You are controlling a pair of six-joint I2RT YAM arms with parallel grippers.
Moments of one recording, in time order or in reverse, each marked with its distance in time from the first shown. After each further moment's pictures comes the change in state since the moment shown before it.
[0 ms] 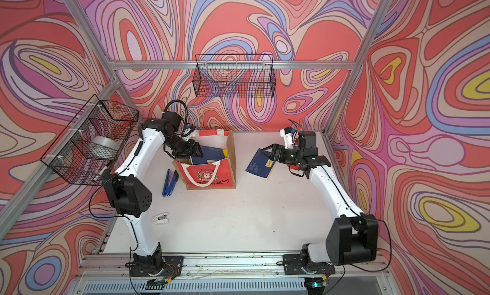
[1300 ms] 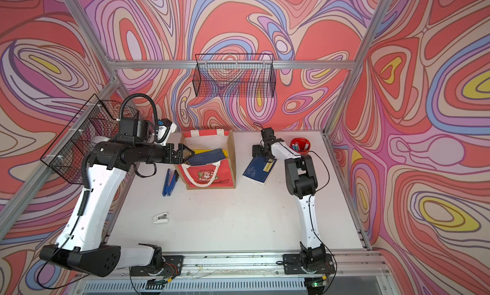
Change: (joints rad) left arm -0.029 -0.621 -0.345 0.200 0.031 -0.081; right arm 0.165 0.851 0.592 -0.111 0.547 -0.157
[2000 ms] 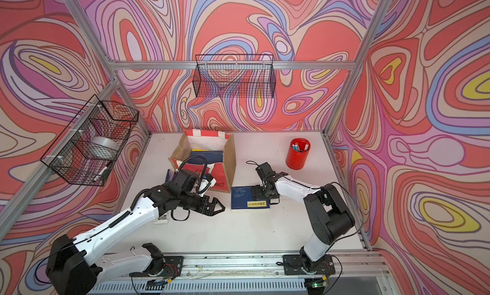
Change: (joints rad) left arm -0.481 -0.154 -0.877 0.554 0.005 -0.277; right arm 0.229 -0.673 -0.864 -0.008 0.031 0.123
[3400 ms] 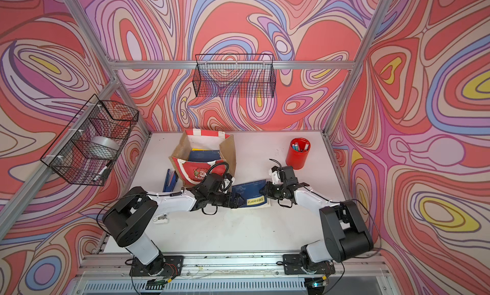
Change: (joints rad) left arm -0.060 0.500 -0.030 0.685 -0.025 -0.177; right arm -0.212 -0.228 -0.245 0.308 -0.450 0.143
